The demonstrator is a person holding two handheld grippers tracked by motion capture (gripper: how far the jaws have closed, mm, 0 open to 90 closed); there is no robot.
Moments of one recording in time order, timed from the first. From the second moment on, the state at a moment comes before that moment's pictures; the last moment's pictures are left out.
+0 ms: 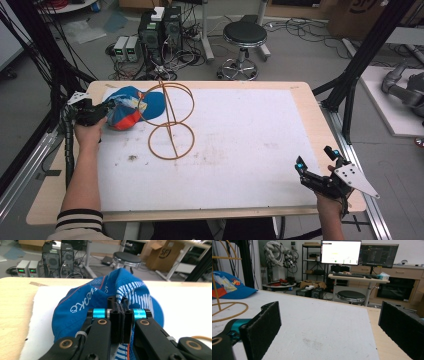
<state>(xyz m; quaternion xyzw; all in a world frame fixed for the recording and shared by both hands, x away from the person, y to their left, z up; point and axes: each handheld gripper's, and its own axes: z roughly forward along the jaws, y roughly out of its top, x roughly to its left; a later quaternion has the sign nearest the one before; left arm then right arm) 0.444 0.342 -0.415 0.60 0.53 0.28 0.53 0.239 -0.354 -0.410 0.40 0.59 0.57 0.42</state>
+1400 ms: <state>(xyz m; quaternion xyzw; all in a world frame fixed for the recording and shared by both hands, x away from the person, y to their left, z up) 0.422 0.296 -0.298 0.55 0.46 0.37 0.59 0.238 -0.354 -0.407 0.39 0.59 0.57 0.42</state>
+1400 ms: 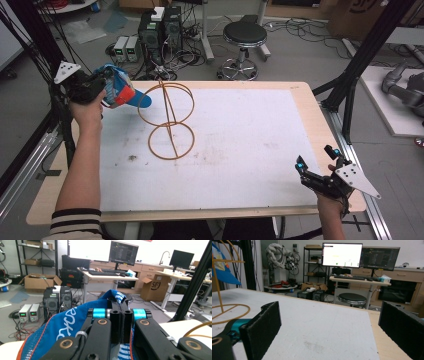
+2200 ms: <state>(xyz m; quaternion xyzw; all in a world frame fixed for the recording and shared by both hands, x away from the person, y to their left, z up) 0.417 0.252 -0.218 0.52 0.44 0.41 0.61 0.239 -0.354 -0.407 0.39 0.59 0.58 0.42</state>
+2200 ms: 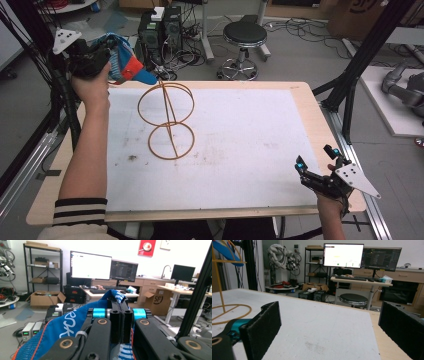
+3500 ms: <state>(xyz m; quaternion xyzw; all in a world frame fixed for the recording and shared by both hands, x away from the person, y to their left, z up) 0.389 0.175 -0.180 0.54 0.40 0.38 0.64 0.239 -0.353 -0.404 0.38 0.59 0.58 0.42</state>
